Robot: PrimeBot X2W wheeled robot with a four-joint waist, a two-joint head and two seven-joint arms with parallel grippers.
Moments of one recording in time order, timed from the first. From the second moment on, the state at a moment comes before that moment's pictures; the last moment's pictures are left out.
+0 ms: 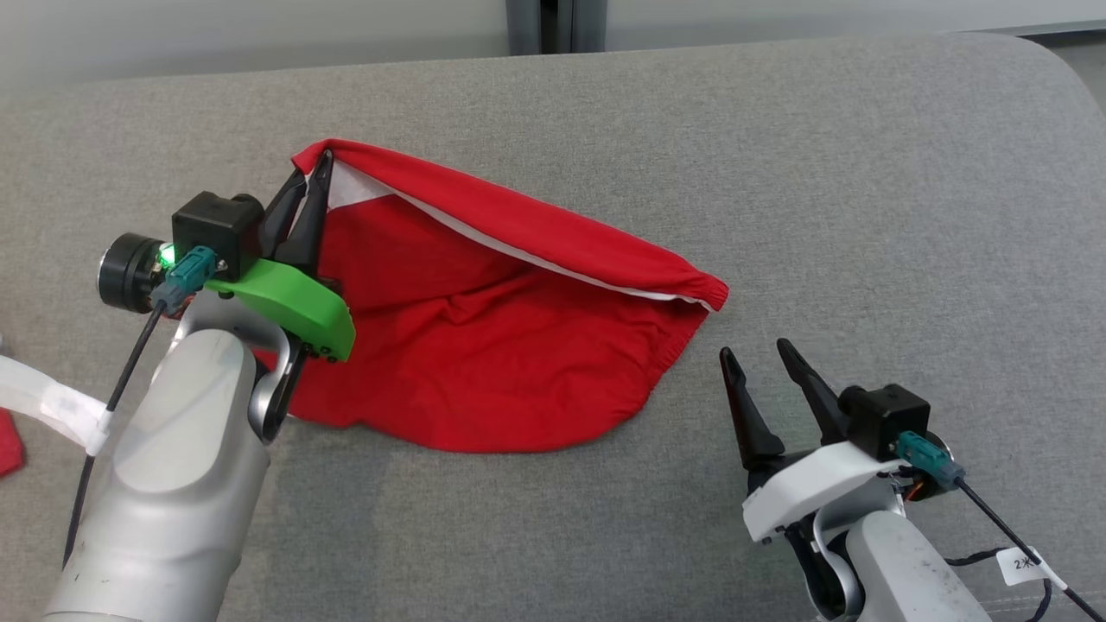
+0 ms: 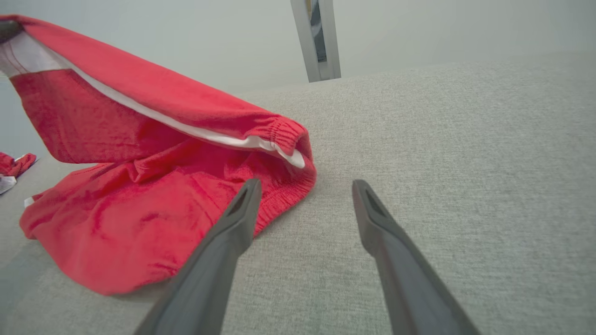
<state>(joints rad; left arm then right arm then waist) -0.71 0.23 -0.40 0.66 -0.35 -0.13 -0.26 -0.23 -0.05 0.21 0.40 0.28 0.13 -0.26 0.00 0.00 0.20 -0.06</state>
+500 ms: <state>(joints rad) -0.81 0.26 -0.46 0.65 -0.38 -0.13 -0.26 -0.23 -0.05 0.20 0.41 0.29 0.13 -0.26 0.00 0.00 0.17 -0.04</state>
